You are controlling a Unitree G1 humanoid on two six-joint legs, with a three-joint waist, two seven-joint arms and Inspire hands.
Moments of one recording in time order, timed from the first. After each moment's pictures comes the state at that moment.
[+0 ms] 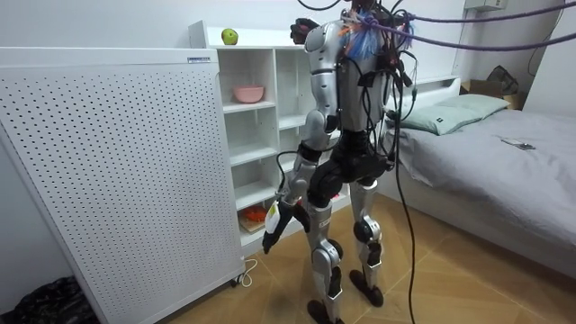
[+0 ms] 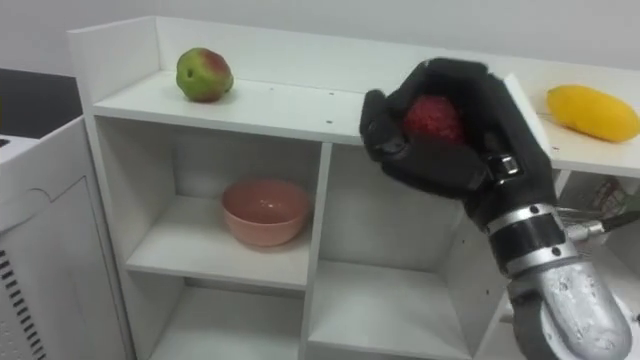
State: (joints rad) left arm 0.23 0.22 0.09 1.01 0.58 0.11 0.12; right arm -0.32 -0.48 -0.02 -0.28 0.40 0.01 0.06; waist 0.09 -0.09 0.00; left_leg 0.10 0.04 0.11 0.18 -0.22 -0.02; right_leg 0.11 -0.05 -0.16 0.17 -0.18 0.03
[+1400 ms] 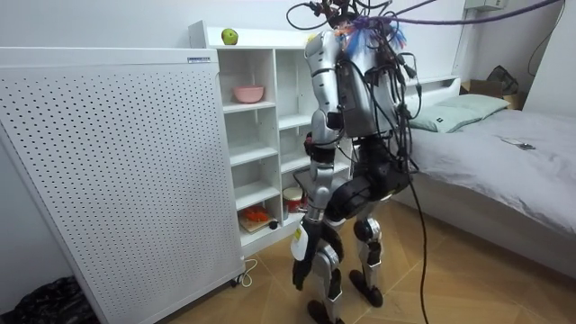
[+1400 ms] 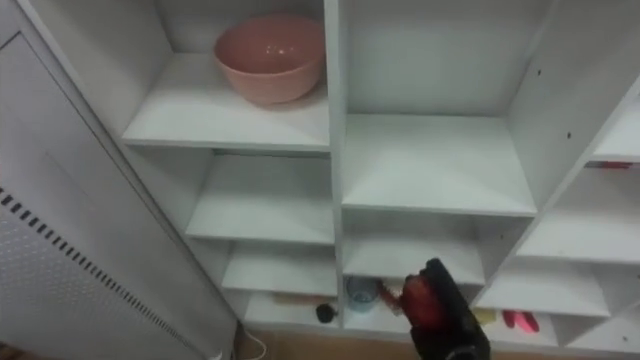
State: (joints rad) left arm 0.04 0.18 -0.18 1.16 0.26 0.12 0.18; right arm -0.56 -0.28 -0.03 0.92 1.47 0.00 -0.01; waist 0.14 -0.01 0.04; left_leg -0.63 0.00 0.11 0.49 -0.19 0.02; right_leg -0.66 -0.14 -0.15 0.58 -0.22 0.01
